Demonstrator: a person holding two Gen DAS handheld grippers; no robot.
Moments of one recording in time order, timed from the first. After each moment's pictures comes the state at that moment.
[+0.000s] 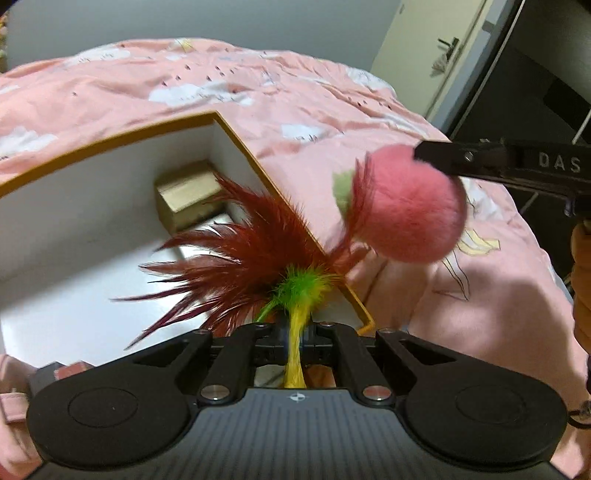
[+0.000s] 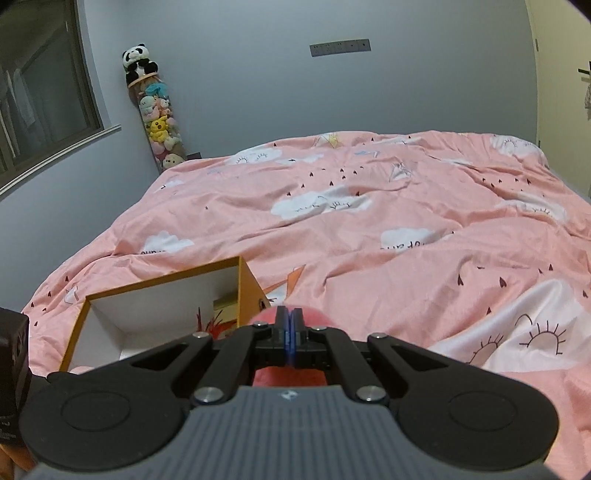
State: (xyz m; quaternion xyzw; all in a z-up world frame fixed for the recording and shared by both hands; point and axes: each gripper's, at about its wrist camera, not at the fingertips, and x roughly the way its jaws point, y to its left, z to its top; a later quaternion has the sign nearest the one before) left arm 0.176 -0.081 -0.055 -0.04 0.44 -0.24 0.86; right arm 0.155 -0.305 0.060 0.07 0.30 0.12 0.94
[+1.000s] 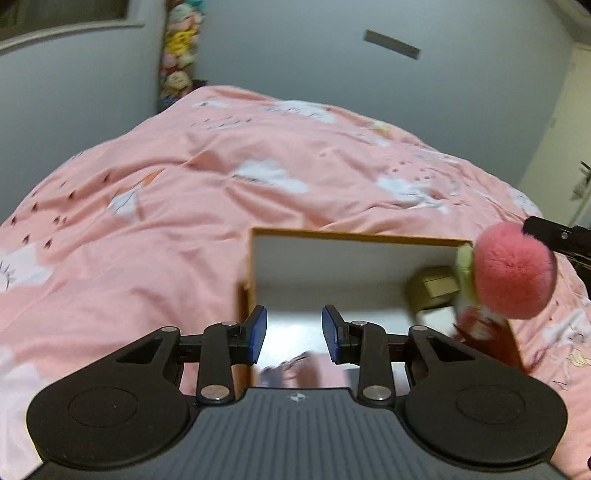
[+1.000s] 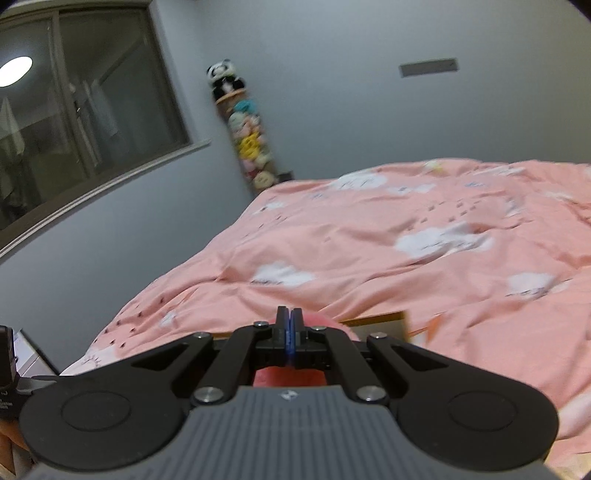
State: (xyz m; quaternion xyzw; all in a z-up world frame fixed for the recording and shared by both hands) left arm 0.121 0.104 0.004 -0.13 0.37 0.04 0.92; right arm 0.174 -0.181 0.096 0.08 0.27 0.28 0.92
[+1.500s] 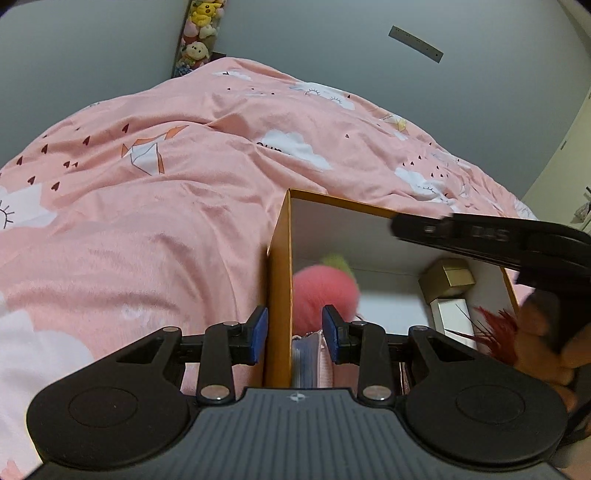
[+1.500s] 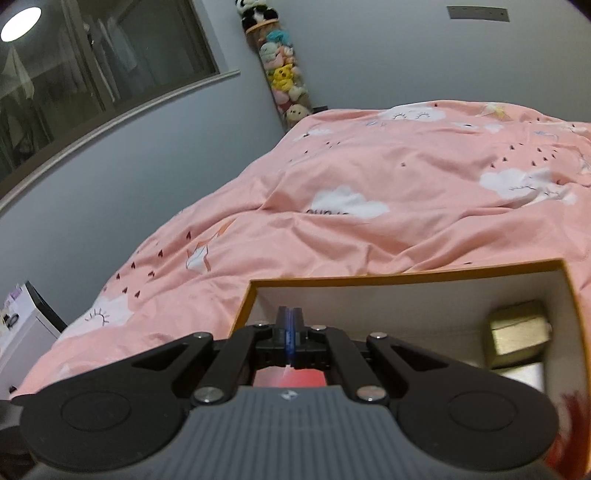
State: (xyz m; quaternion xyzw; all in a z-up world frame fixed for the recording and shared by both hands) left arm 0.106 0.138 -0.026 -0.19 0.38 0.04 0.91; right arm 0.205 -0.049 0.036 0.04 0.34 0.31 0.89
